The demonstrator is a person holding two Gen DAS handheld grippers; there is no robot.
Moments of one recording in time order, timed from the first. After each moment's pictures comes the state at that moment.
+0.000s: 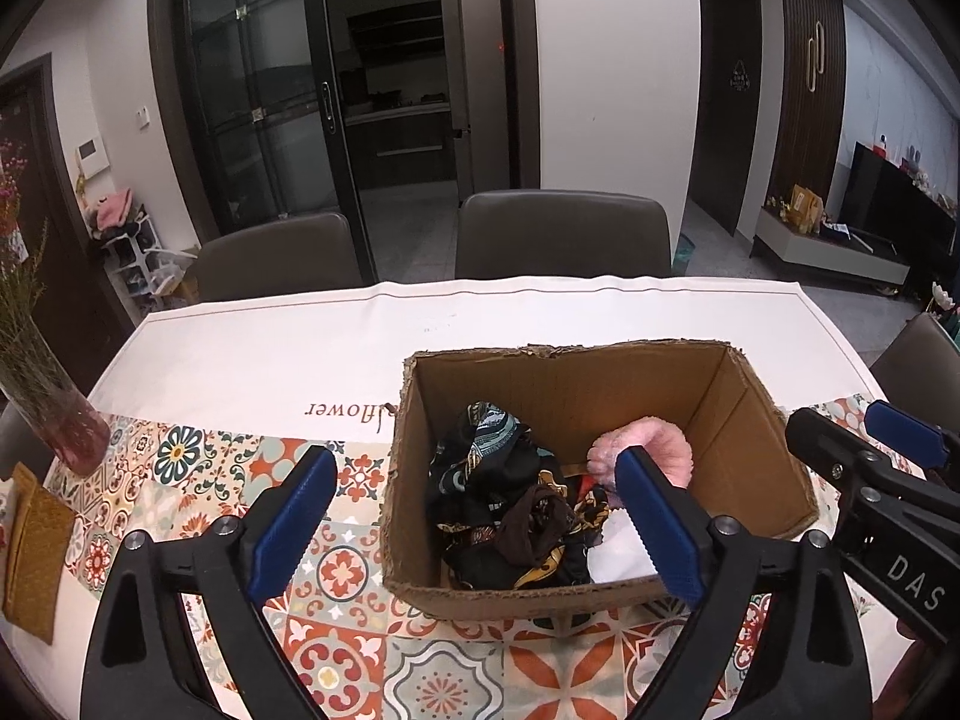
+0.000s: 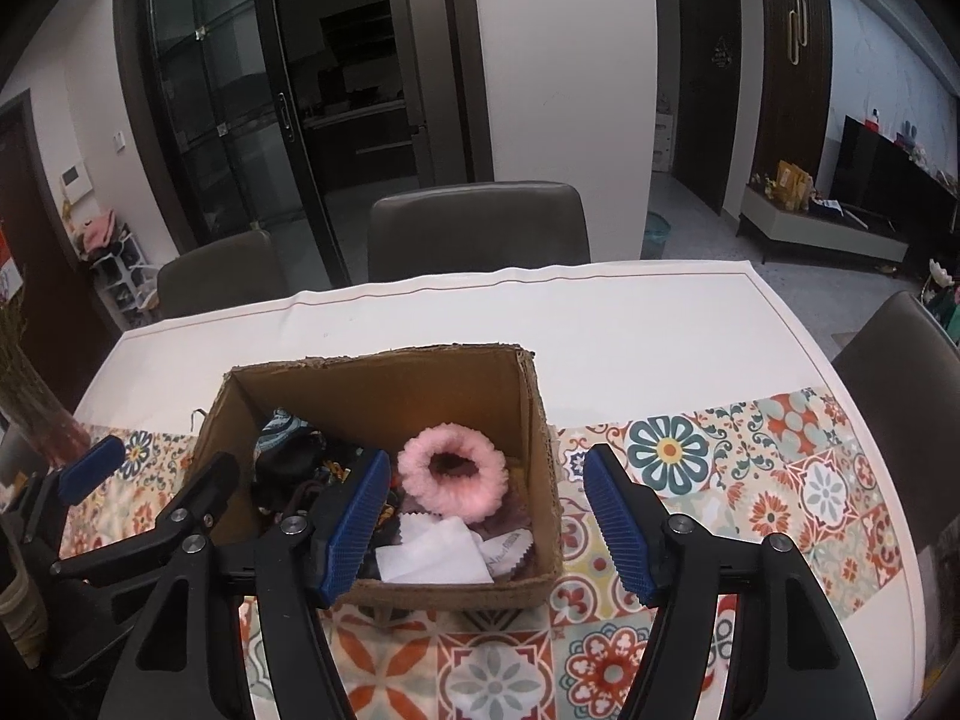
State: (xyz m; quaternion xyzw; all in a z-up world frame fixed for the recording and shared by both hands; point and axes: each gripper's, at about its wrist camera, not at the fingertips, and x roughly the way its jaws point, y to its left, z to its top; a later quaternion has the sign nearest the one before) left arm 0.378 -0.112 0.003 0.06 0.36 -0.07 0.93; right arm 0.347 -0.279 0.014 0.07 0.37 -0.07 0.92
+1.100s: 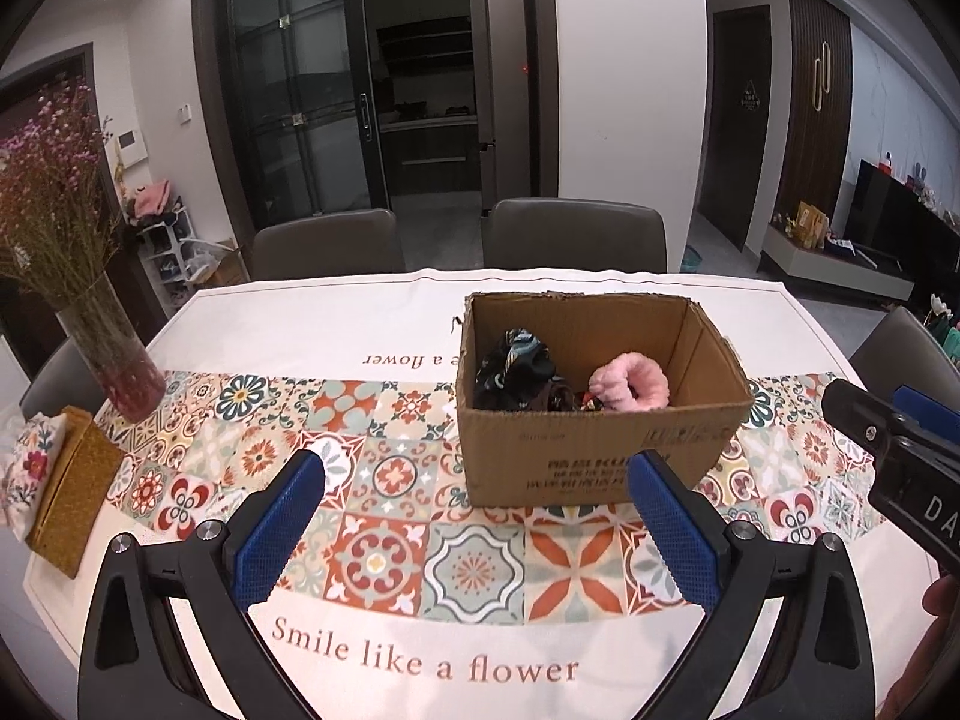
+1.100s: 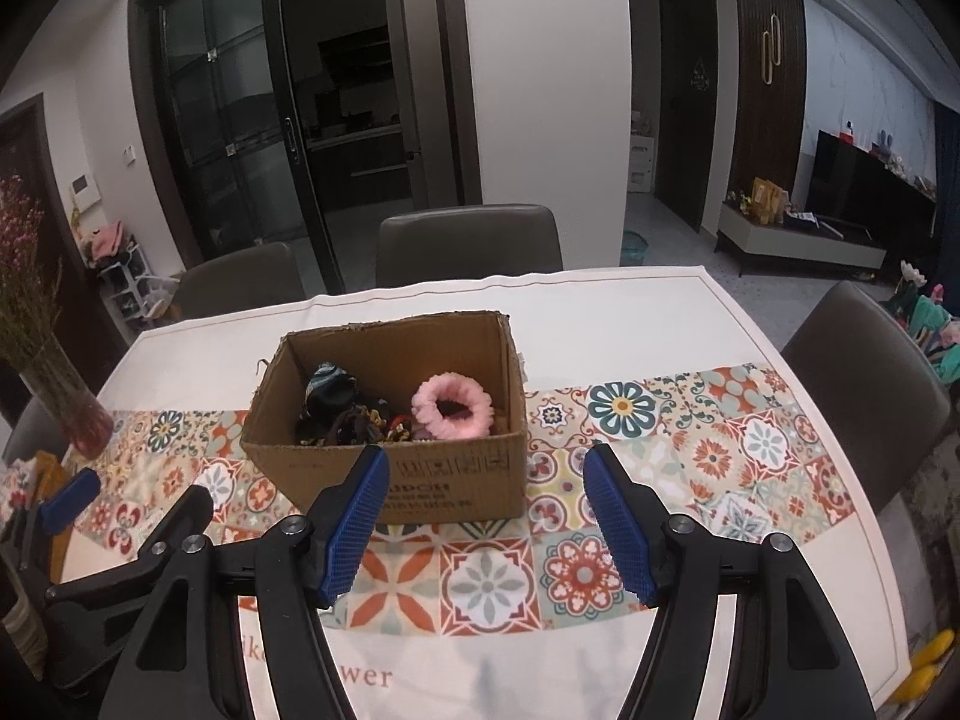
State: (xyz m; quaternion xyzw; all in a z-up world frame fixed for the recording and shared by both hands) left arm 0.253 -0.070 0.030 0.04 0.34 -0.05 0.94; right arm 0.235 -0.259 0.049 0.07 0.34 -0.09 0.93
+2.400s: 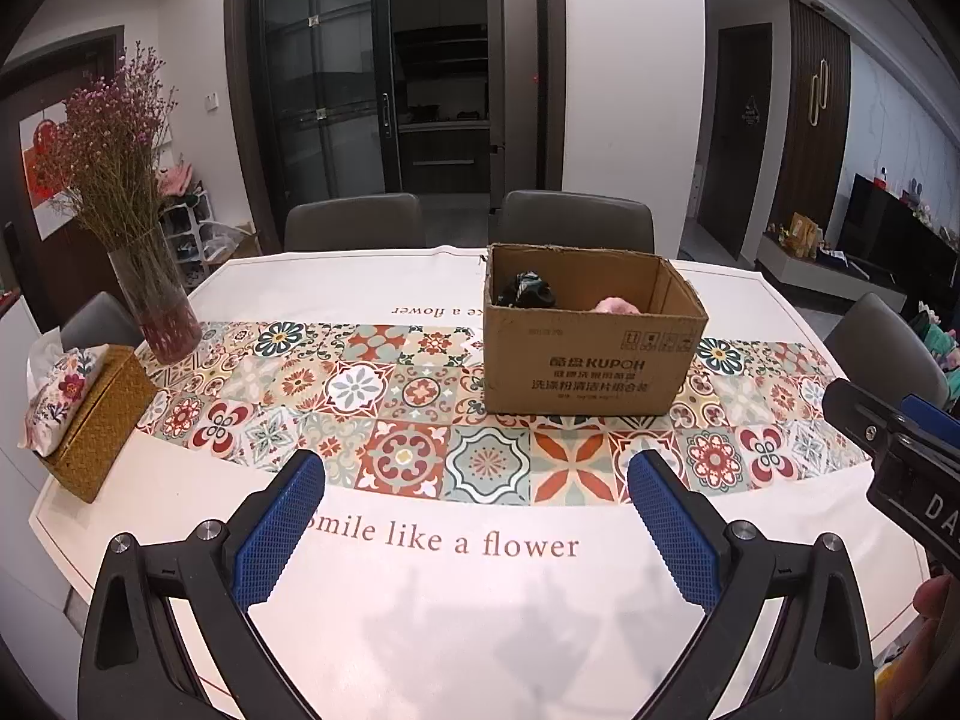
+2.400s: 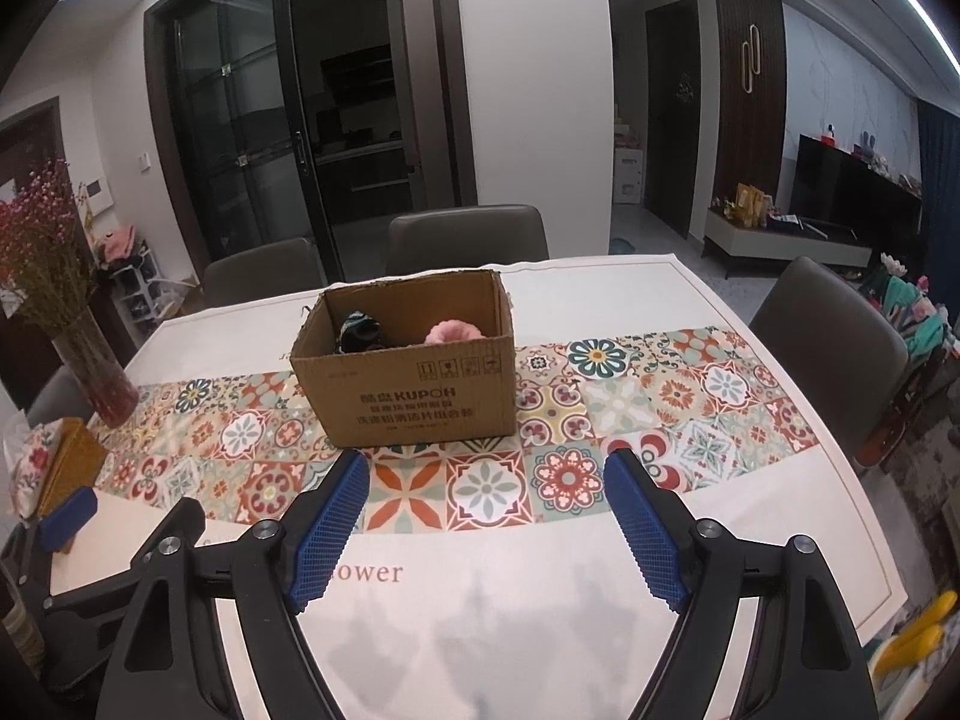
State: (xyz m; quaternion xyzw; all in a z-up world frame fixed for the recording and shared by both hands) left arm 0.126 -0.036 0.027 0.03 0.34 -0.05 0.94; right arm 0.109 -0.231 0.047 0.07 0.32 -0.10 0.94
